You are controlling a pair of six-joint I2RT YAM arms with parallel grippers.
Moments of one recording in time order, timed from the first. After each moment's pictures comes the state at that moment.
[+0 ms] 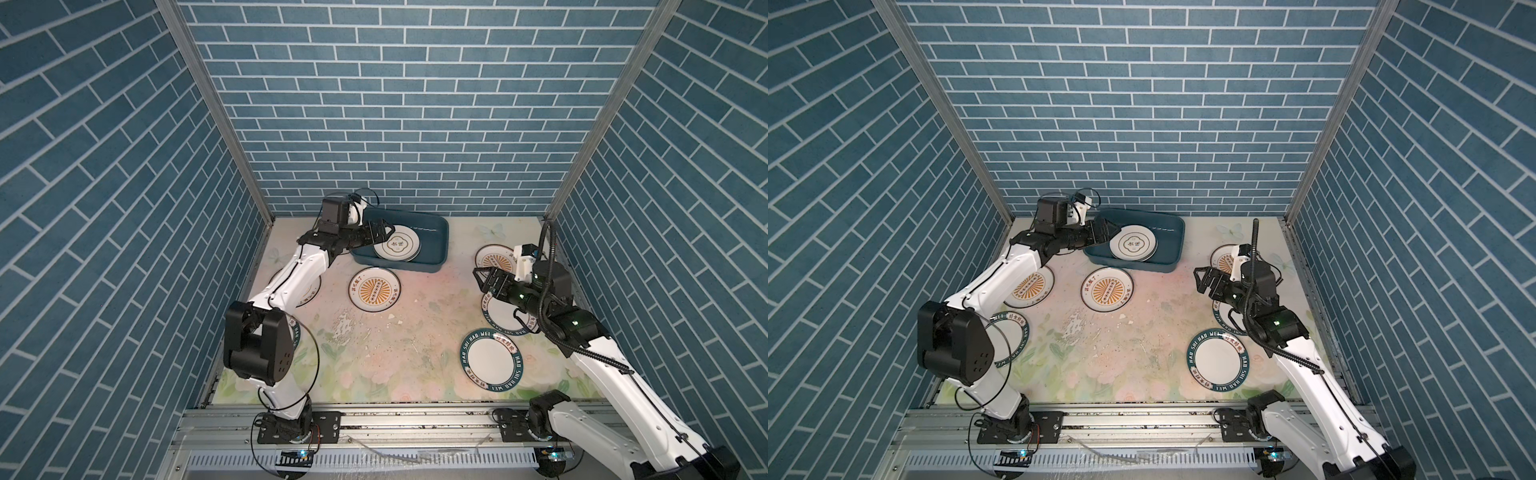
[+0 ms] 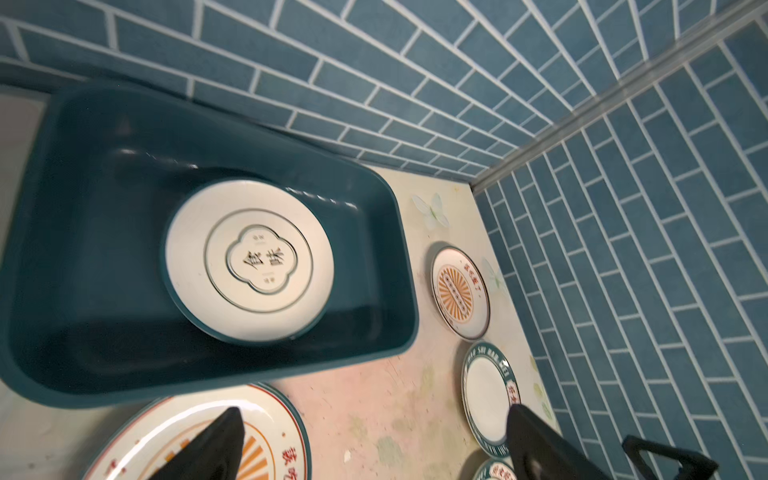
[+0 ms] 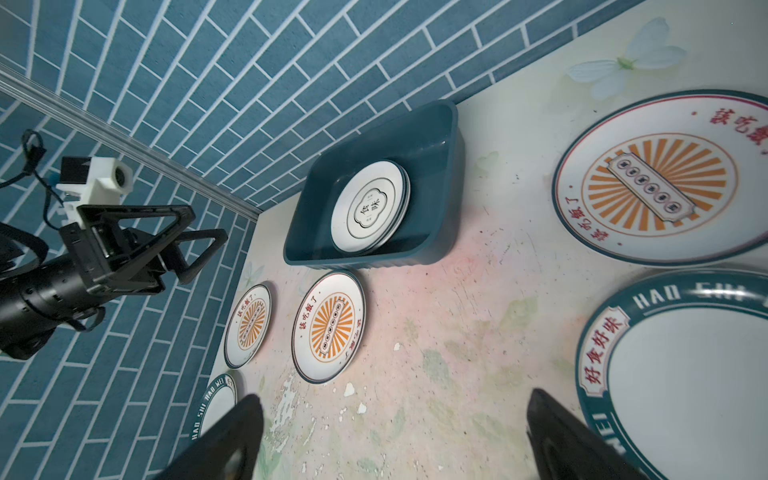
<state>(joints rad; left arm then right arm) -0.30 1.64 1.39 -0.33 0.49 -0.47 0.39 0.86 0.82 -0.42 -0.15 0.64</state>
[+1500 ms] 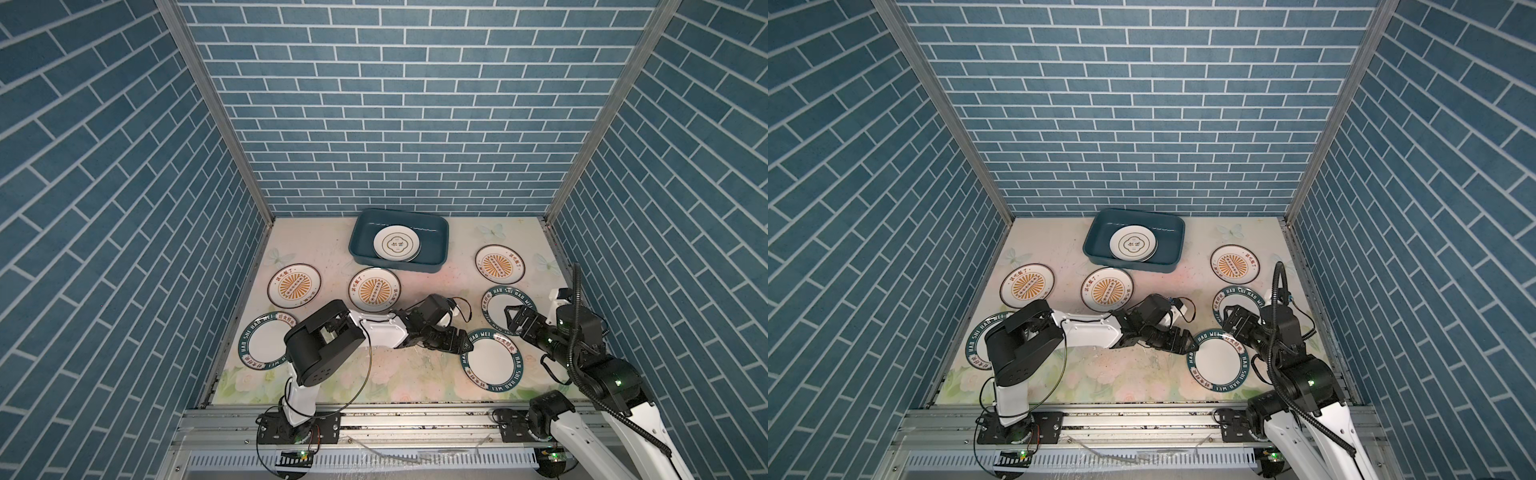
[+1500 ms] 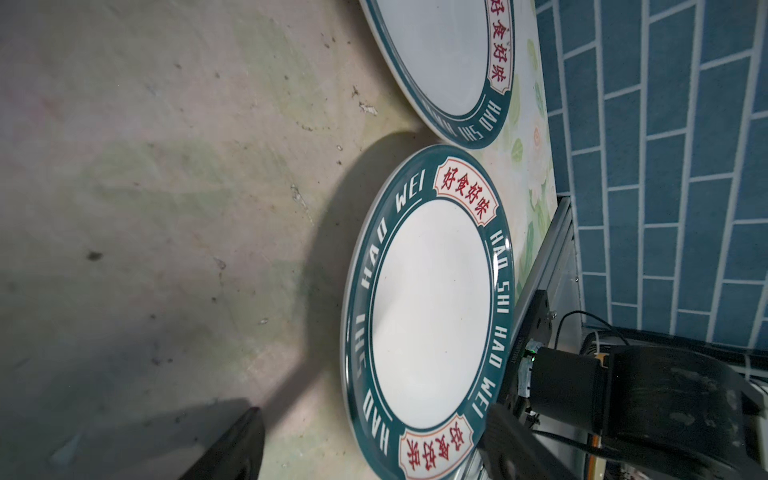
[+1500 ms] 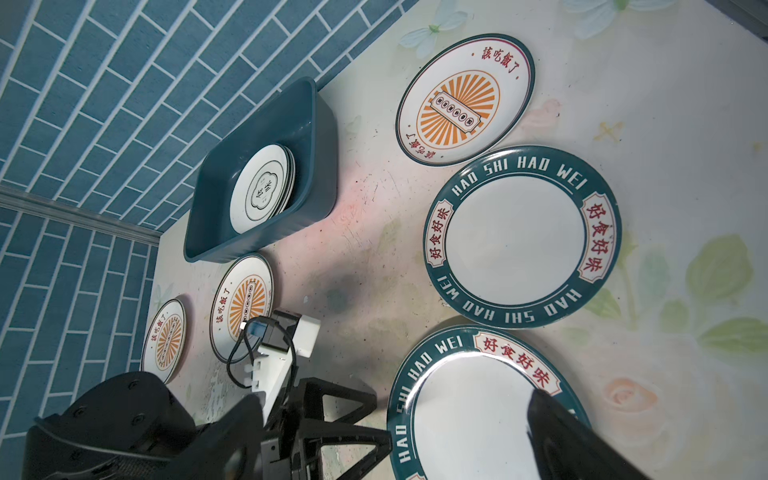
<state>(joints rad) -1.00 1.93 1.04 0.12 0.48 -0.77 0.39 0.50 0.75 -0.88 0.06 0.76</state>
